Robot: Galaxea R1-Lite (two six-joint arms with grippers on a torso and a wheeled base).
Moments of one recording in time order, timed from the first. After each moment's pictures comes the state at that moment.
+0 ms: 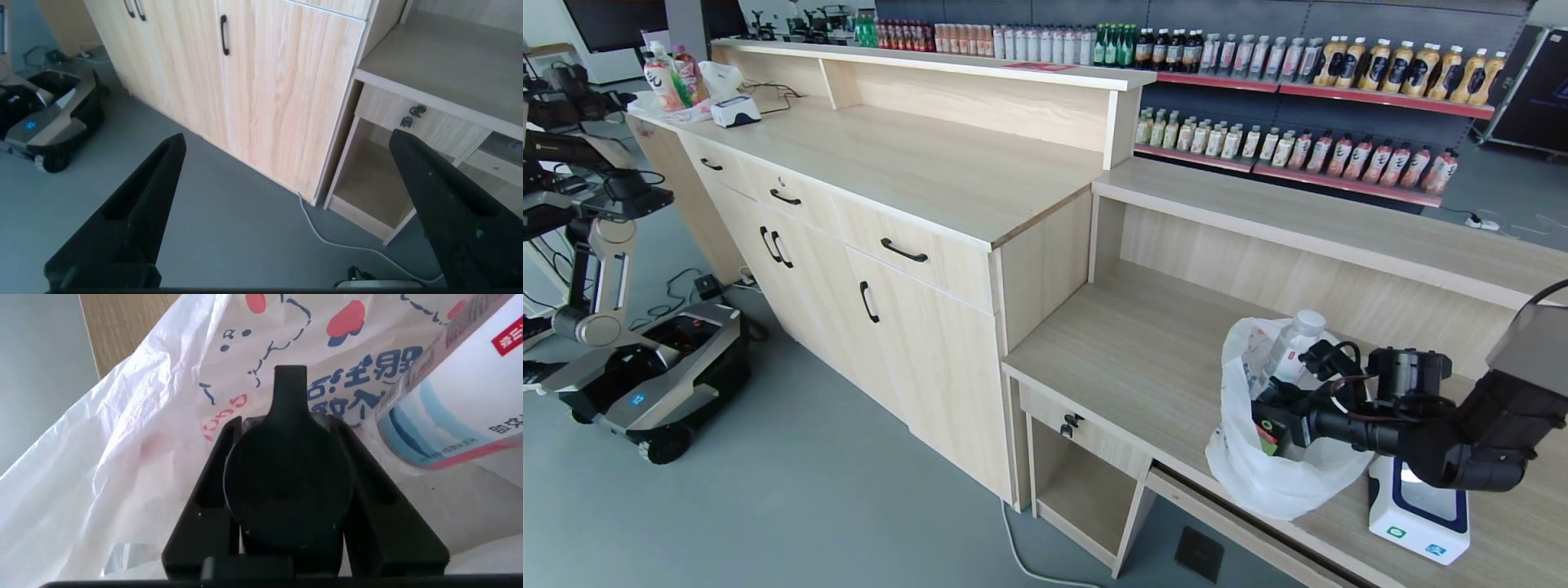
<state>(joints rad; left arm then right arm) 0.00 0.00 0.00 0.00 0.00 0.00 -0.13 2.30 -0.81 -0.99 0.62 -0.40</state>
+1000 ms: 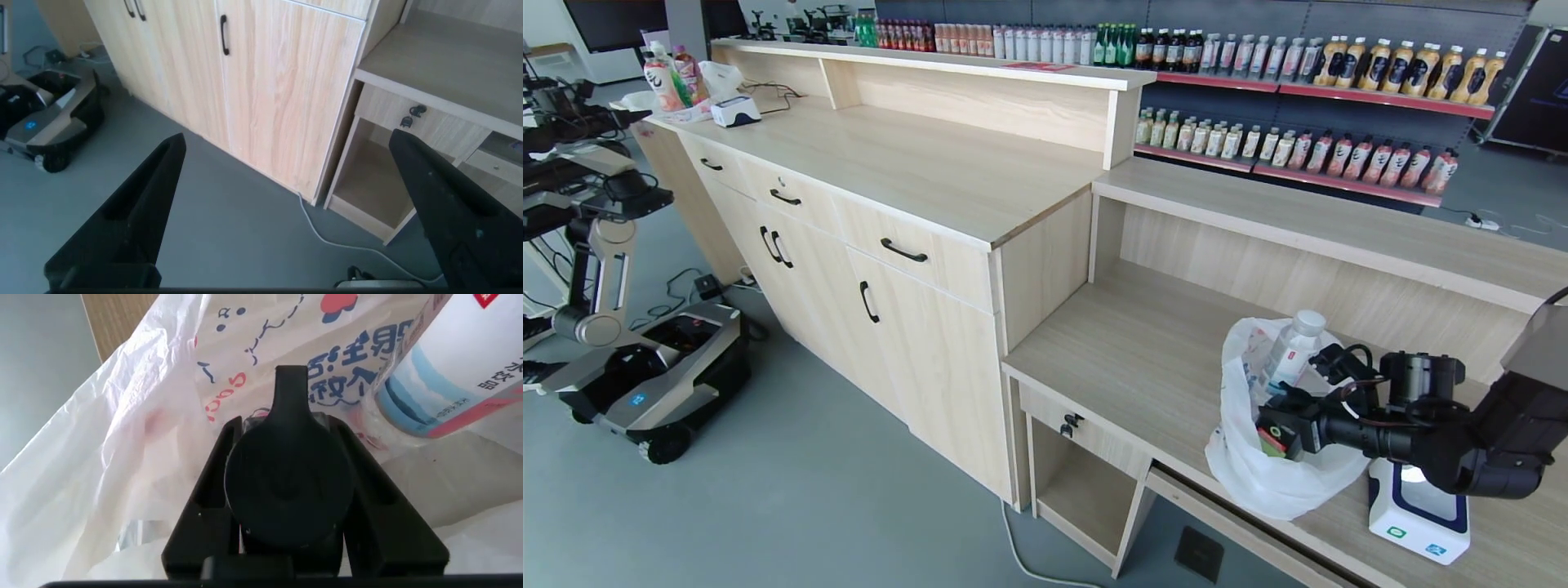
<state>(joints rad) 0.00 0.00 0.00 0.00 0.00 0.00 -0.15 2.28 -0.76 -0.99 0.62 -0.40</state>
